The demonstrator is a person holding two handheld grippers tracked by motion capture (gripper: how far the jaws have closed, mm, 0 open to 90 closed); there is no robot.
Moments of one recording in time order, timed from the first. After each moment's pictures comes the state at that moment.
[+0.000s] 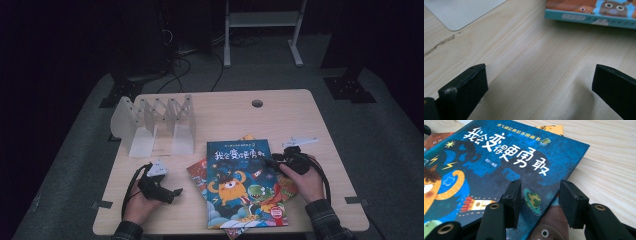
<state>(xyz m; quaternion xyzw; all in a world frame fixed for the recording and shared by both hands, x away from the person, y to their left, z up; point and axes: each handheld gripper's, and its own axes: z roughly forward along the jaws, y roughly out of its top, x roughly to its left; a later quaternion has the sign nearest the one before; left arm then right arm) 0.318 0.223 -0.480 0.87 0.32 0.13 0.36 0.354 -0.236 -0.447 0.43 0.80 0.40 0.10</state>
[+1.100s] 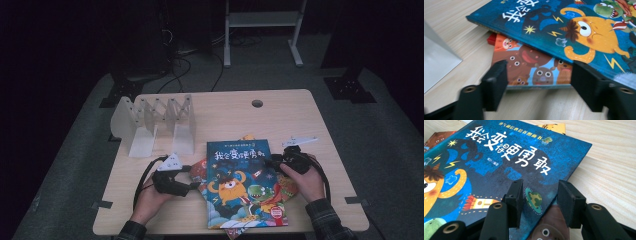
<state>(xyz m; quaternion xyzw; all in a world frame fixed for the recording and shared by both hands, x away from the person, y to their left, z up) 0.319 0.173 -0.442 0.87 0.23 0.09 0.43 0.356 -0.237 -0.446 0.43 0.80 0.40 0.09</state>
